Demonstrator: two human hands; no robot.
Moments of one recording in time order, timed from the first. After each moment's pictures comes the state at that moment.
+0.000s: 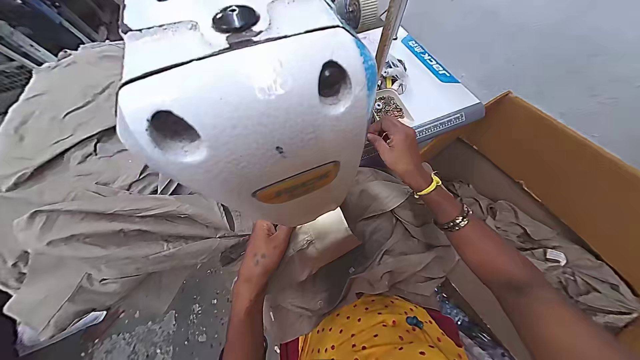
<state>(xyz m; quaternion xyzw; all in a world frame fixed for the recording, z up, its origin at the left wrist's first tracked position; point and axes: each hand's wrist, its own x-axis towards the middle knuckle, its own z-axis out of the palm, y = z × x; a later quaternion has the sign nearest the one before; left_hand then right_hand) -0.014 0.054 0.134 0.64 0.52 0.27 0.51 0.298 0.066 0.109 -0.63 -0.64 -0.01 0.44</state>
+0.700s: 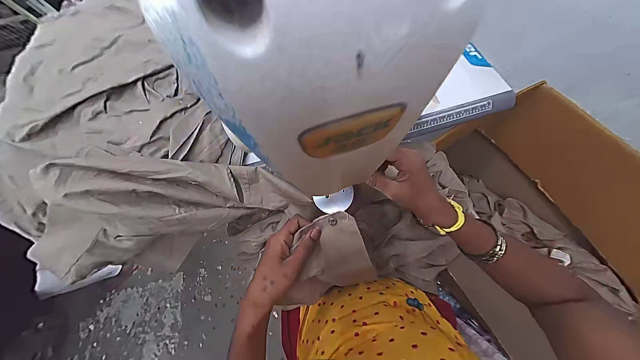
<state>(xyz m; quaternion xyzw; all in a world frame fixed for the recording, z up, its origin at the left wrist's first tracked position) -0.048 0.002 0.110 0.66 0.39 0.28 0.58 0.228 0.011 0.128 -0.47 -0.70 0.17 0.51</state>
